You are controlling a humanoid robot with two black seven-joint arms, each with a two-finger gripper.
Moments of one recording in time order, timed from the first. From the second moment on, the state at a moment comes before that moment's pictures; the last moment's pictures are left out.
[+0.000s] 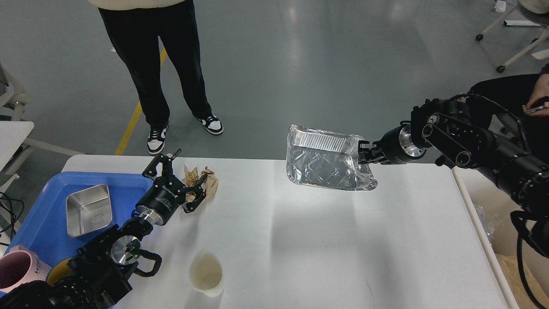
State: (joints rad) left arm -0.62 -0.01 -0.84 -0.24 0.11 -0.73 -0.30; right arm 1.13 -0.25 0.27 0.57 -1.12 0.75 -0.07
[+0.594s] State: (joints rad) left arm -0.58 0.34 -0.69 -0.86 0.13 -0.40 -0.24; right arm 1.11 -0.24 0.27 0.57 -1.12 0.75 -0.07
